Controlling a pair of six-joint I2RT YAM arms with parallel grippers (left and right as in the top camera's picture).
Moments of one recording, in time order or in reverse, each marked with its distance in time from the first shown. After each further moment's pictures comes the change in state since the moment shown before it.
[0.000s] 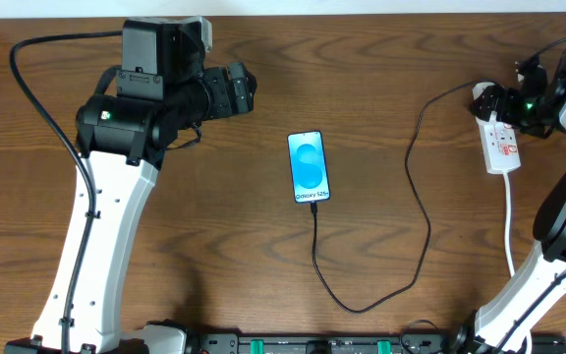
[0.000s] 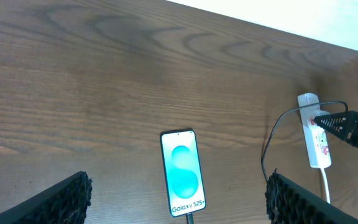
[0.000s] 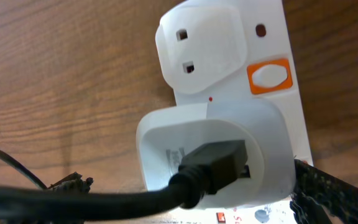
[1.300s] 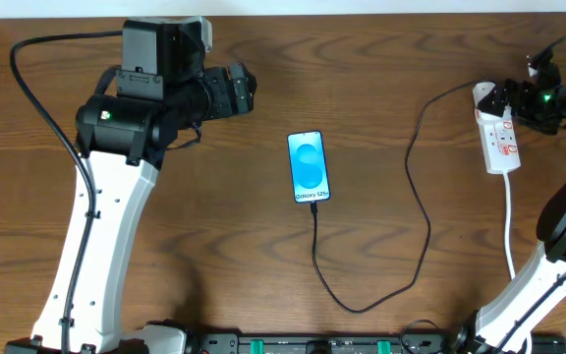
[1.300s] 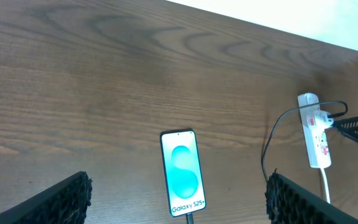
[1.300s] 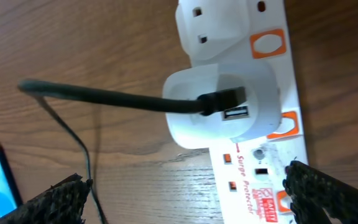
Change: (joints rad) left arm 0.000 0.000 0.000 0.000 0.000 0.000; right arm -0.027 0.000 0.175 -0.291 -0.027 -0.049
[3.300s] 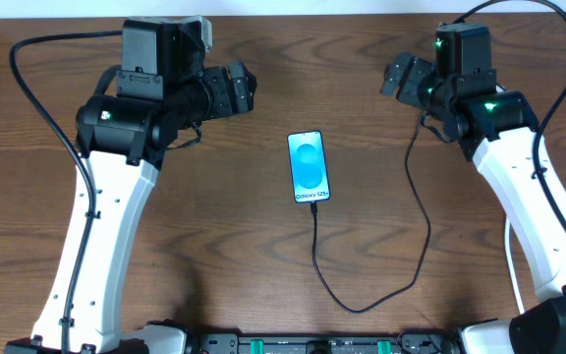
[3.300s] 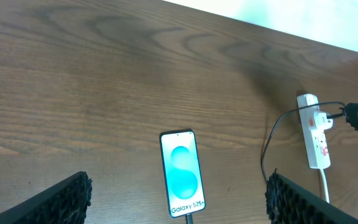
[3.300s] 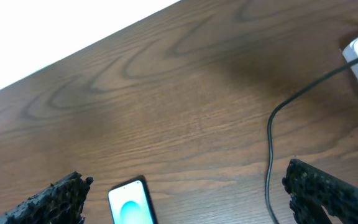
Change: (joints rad) left arm 0.000 0.000 0.000 0.002 0.000 -0.003; right arm 0.627 -0.551 -0.356 0.380 0.480 0.668
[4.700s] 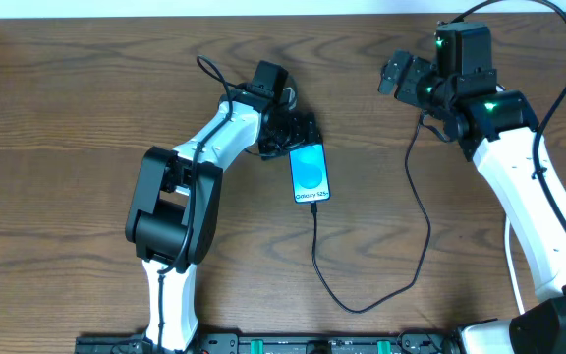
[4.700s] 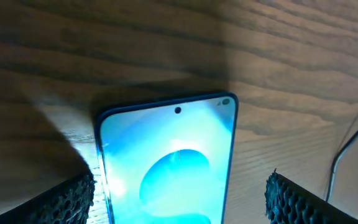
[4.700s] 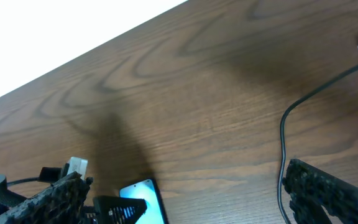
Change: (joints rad) left arm -0.174 0.660 -0.117 0.321 0.171 -0.192; right arm 0.000 0.000 0.000 0.015 -0.033 0.026
